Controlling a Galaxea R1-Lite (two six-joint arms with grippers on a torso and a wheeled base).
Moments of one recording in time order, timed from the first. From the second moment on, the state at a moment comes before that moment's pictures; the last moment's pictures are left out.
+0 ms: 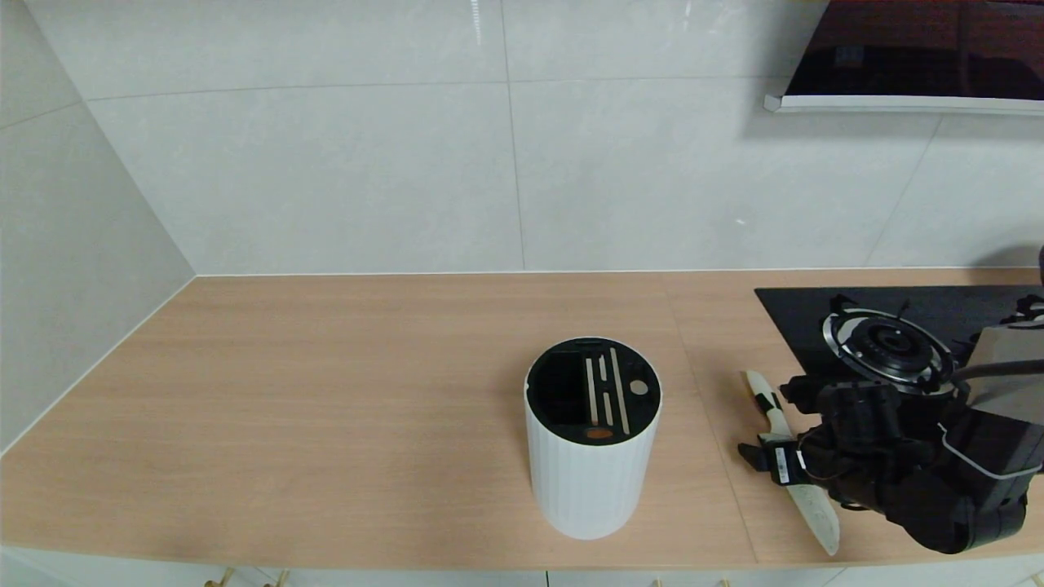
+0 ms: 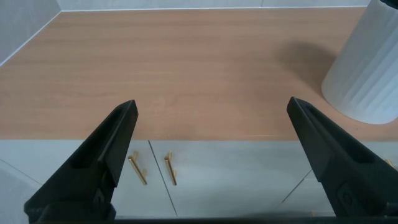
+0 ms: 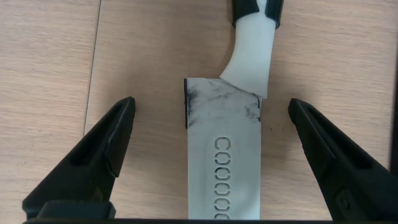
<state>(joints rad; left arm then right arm) 0.01 0.00 0.00 0.00 0.00 0.00 0.17 2.20 -0.56 -1.00 -0.09 0.03</state>
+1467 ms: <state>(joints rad) 0.01 0.00 0.00 0.00 0.00 0.00 0.16 2.15 -0.55 -0.99 -0.13 0.02</state>
